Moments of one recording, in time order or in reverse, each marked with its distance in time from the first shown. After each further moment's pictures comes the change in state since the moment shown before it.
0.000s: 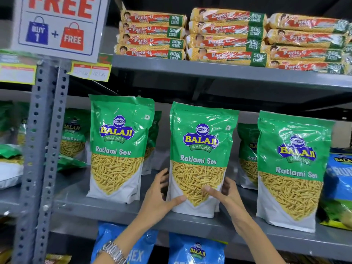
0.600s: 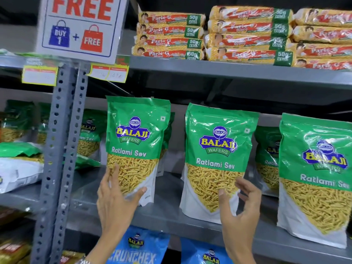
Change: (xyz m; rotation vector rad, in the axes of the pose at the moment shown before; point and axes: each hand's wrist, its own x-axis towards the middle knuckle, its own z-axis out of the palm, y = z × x) left_hand -0.023 -0.022 -0.087 0.616 0.648 -0.122; right_hand -0.045 -0.010 0.062 -0.149 0.461 -0.635
